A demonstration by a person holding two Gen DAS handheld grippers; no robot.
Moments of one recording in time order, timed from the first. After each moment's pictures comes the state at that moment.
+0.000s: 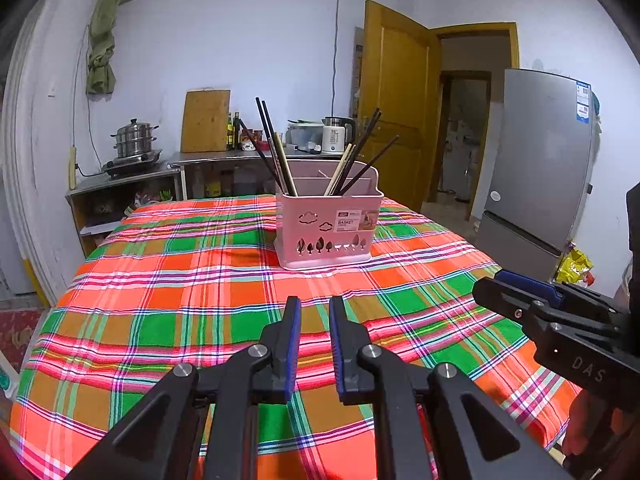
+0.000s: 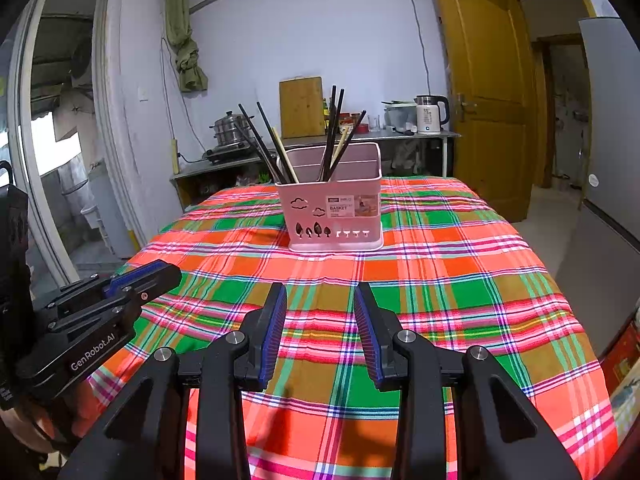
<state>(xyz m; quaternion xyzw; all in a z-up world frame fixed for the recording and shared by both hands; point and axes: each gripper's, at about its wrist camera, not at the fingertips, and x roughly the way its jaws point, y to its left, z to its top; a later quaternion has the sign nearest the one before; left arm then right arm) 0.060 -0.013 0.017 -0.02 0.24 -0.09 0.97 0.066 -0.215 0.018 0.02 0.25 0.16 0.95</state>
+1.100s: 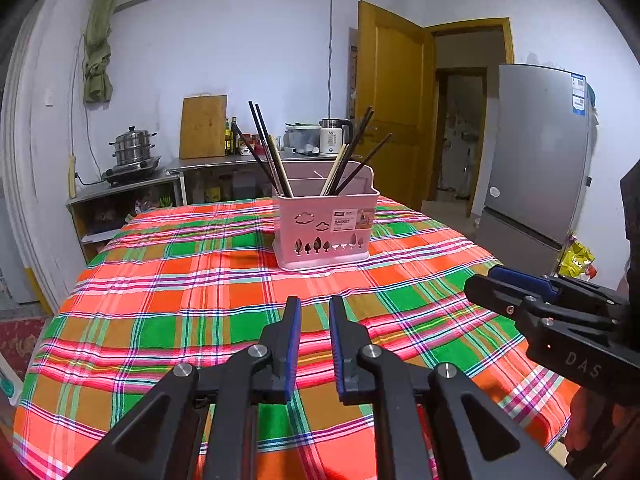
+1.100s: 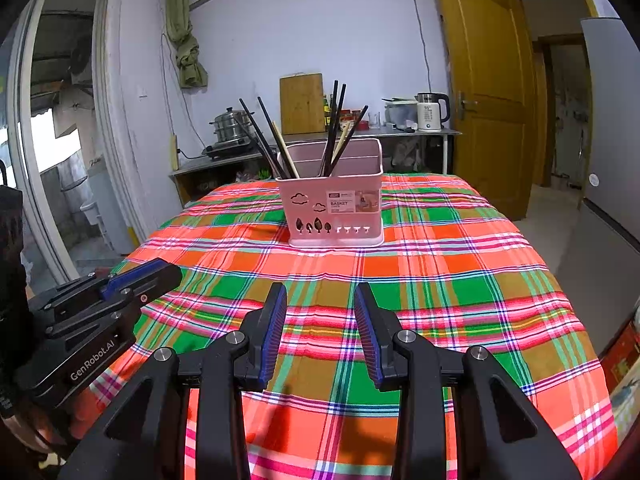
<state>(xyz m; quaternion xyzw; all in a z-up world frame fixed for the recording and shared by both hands) 0.054 -0.018 0.016 0.00 0.24 -0.09 0.97 0.065 -0.213 0.018 0.02 0.26 0.16 0.95</state>
